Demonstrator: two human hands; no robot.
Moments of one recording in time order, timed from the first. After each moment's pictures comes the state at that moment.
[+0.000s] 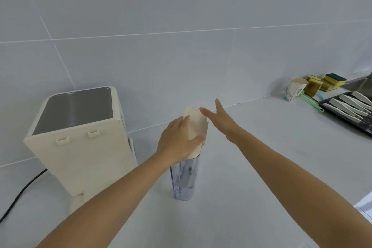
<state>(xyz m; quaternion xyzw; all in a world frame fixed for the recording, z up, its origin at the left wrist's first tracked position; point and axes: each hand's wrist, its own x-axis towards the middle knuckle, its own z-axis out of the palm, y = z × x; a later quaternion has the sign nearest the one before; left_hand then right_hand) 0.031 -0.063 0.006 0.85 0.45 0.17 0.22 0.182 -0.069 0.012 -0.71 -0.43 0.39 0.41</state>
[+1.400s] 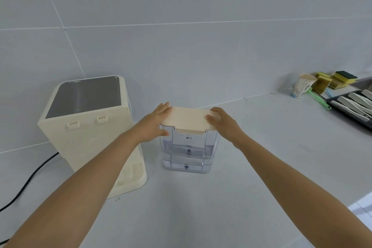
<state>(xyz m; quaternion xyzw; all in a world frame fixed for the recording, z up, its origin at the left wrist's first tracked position) -0.034 0.004 -0.019 0.89 0.39 0.07 0.24 0.175 -0.089 -0.014 -0.74 -0.48 0.32 0.35</state>
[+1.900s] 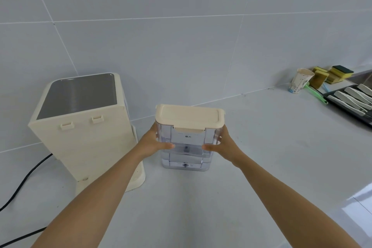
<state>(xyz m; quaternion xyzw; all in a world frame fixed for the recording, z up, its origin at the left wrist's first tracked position) -0.034 -0.001 -0.085 0.69 0.47 0.18 0.52 0.179 -0.110 -0.071 -0.68 -0.44 0.43 0.40</state>
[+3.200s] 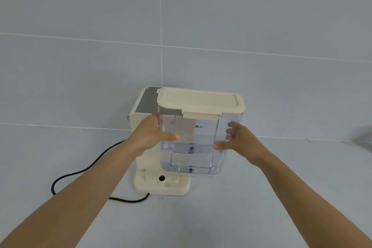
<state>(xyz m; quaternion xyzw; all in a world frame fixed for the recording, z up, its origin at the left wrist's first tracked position) -0.169 -0.047 0.038 0.64 0.56 0.32 0.41 0.071 -0.063 0.035 -0.62 -0.59 0.42 0.29</state>
